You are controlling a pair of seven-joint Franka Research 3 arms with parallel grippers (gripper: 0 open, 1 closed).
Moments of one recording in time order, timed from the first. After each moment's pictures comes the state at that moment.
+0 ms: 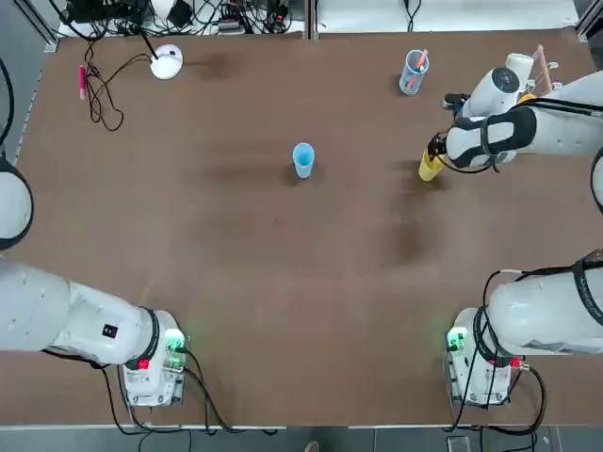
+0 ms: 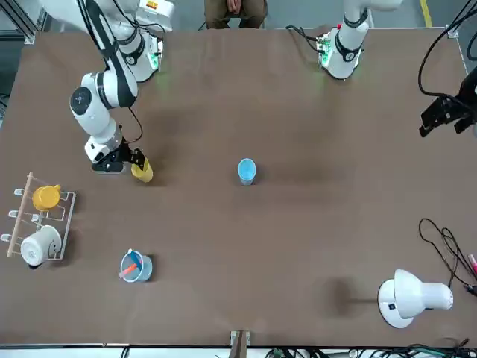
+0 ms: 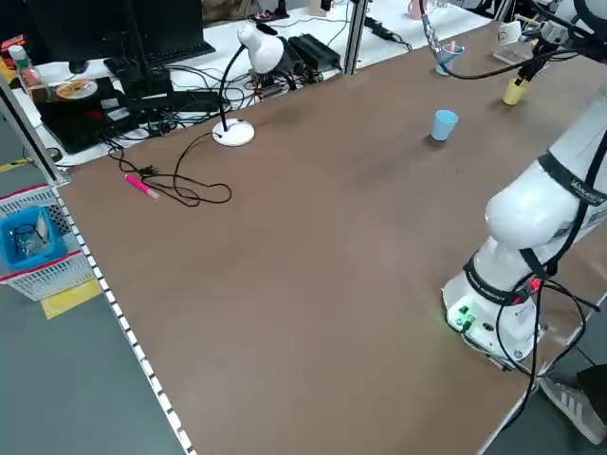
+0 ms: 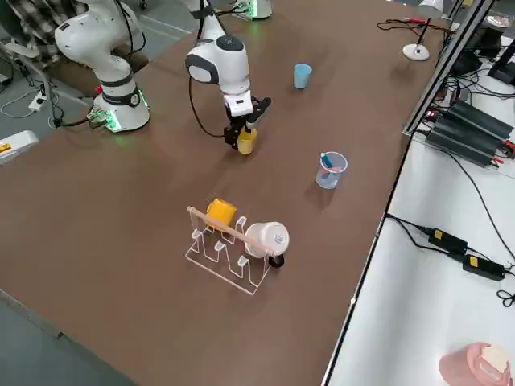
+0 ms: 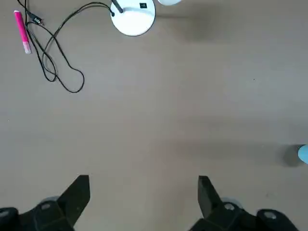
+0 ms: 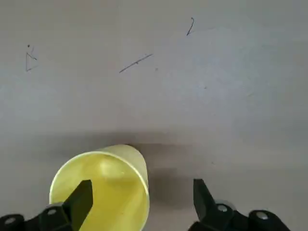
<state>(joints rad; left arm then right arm) -0.25 -0.03 0.24 -1.58 0.03 1.60 -0.07 -0.10 0.10 0.20 -2.59 0.03 2.79 0.12</state>
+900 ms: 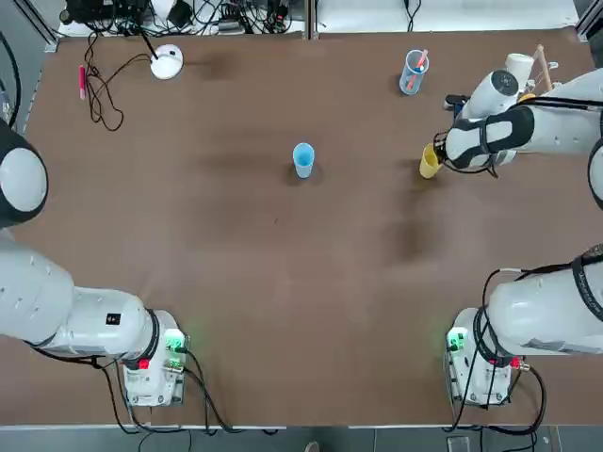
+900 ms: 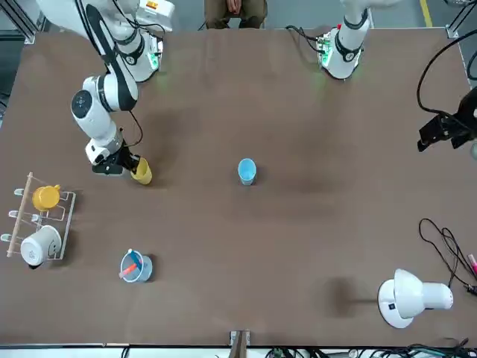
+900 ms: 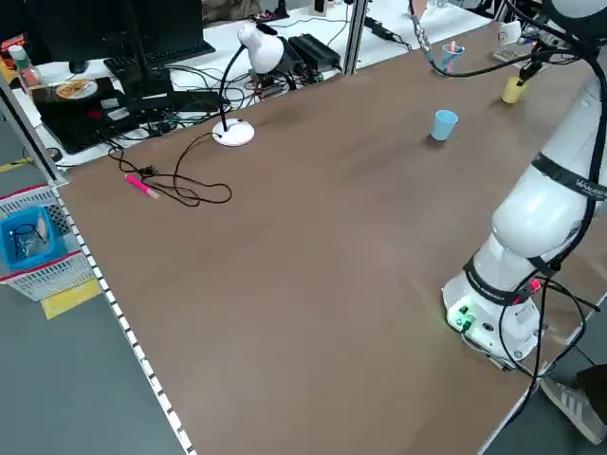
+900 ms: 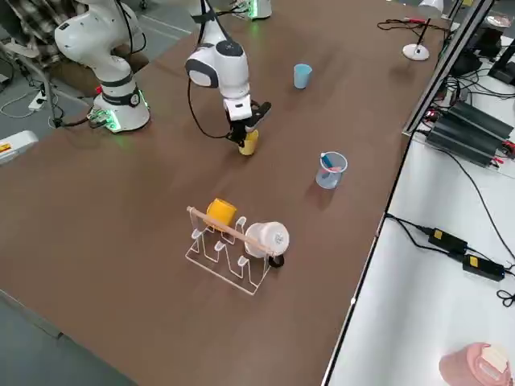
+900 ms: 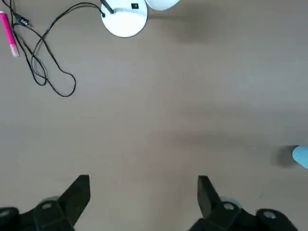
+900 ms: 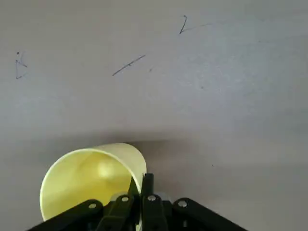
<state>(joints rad) -0.06 0.08 0.04 -1.46 0.00 1.57 -0.06 -0.11 0.12 0.20 -2.57 0.03 2.79 0.16</state>
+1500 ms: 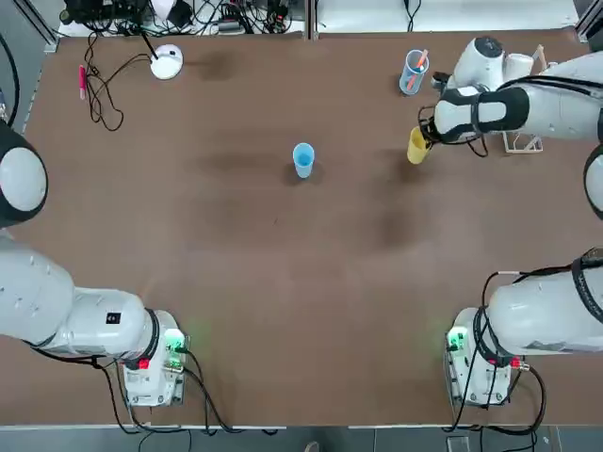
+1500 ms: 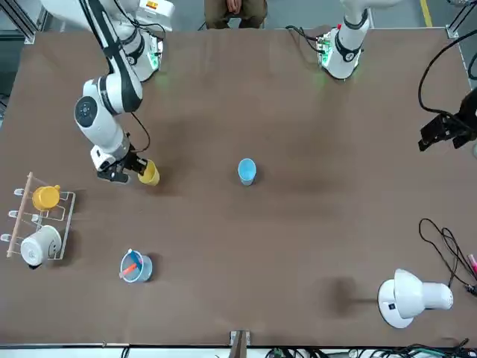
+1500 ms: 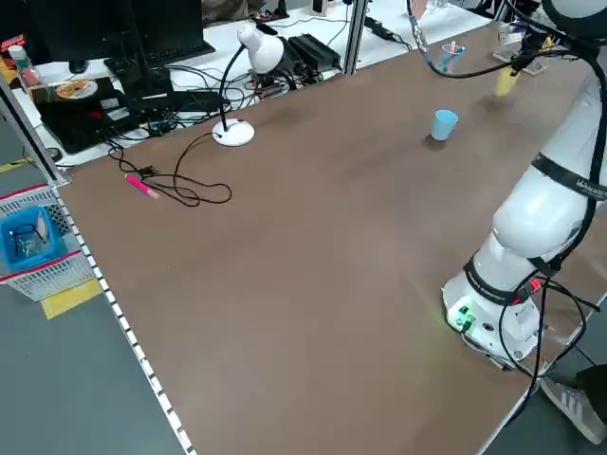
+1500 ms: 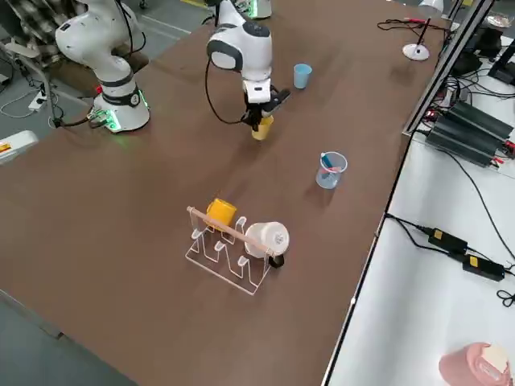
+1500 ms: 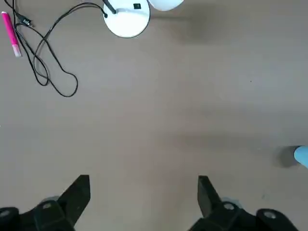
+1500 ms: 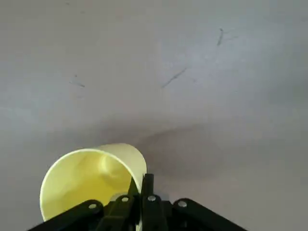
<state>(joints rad) -0.04 0.08 0.04 -1.46 0.00 1.57 -0.04 -0.05 0.11 0.28 -2.39 0.03 2.55 0.41</state>
